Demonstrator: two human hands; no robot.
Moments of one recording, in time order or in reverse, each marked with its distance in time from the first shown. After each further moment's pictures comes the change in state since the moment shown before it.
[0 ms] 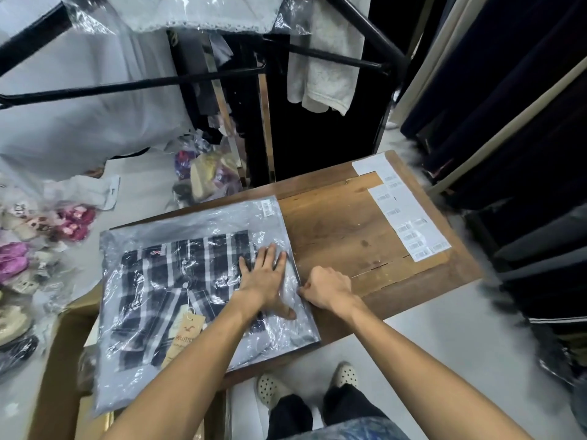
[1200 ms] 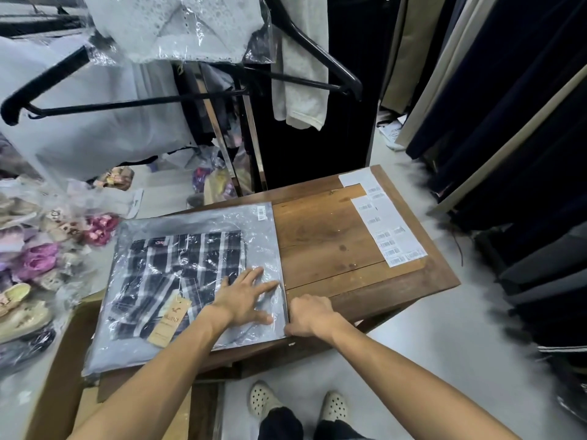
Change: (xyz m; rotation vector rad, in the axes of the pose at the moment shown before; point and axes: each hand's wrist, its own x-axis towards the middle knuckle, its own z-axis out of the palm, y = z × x) left_hand -0.038 -0.004 0.042 -0.091 0.061 0.044; right_hand -0.038 0.026 0.031 -0.237 -0.187 -0.264
